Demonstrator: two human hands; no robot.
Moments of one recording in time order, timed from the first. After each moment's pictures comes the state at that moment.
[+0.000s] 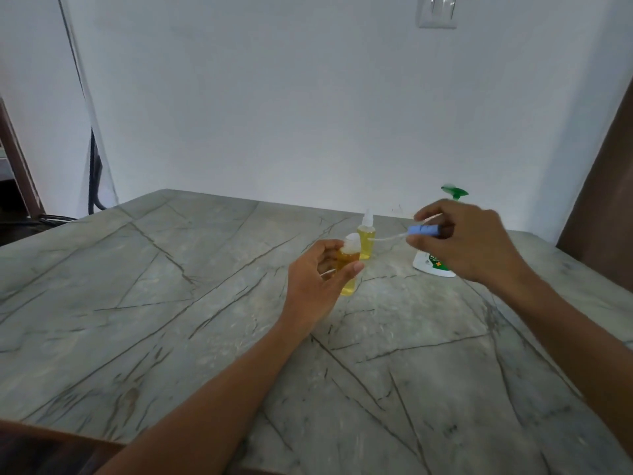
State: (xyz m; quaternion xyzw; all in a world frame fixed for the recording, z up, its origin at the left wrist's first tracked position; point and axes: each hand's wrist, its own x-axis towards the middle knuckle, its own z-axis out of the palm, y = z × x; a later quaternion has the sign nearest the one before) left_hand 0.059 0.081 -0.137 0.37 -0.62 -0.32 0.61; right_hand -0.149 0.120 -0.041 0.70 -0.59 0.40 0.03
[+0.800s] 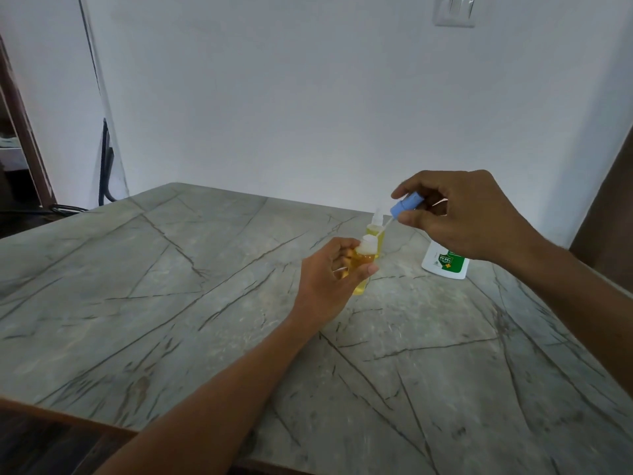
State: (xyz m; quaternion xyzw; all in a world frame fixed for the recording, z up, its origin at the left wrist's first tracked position) left_hand 0.059 0.077 -0.141 0.38 -0.66 -0.26 0.59; right_hand -0.117 0.131 -0.003 0.80 -0.48 0.36 0.07
